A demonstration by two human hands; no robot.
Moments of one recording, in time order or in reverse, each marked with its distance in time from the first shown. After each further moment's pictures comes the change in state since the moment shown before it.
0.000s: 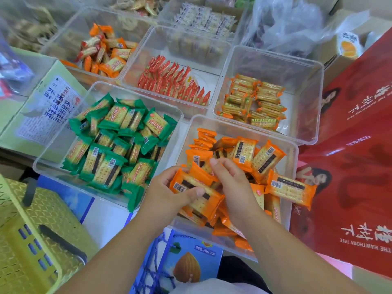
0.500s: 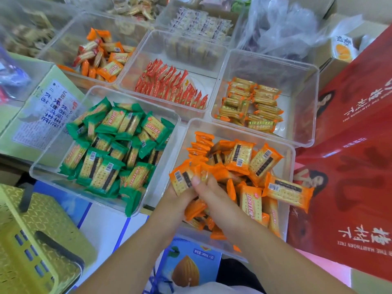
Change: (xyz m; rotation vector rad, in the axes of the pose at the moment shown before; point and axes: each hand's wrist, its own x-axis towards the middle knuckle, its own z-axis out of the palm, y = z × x) left_hand 0.002 -0.011 0.024 -0.142 -0.141 -0.150; right_hand -0.018 0.000 0.011 -0.099 -0.331 0.114
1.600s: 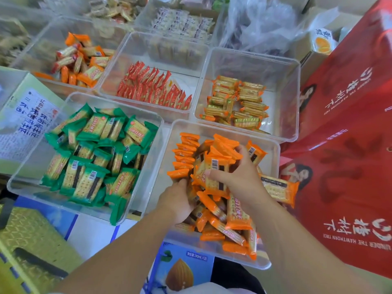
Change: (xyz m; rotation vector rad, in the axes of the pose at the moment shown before) left_hand 0.076 -0.041 0.006 1.229 0.014 -0.113; right_hand 0.016 -0.008 -0.081 -0.146 0.472 -0.139
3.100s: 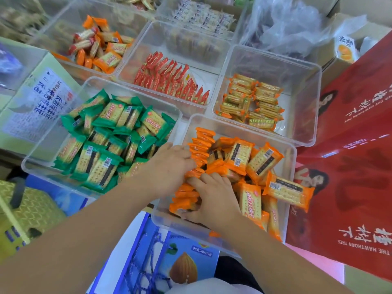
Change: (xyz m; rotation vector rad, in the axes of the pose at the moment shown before) left_hand -0.018 -0.021 -0.104 0.588 0.213 0.625; right_hand -0.019 0.043 0.073 -1.178 -0.217 -0.567
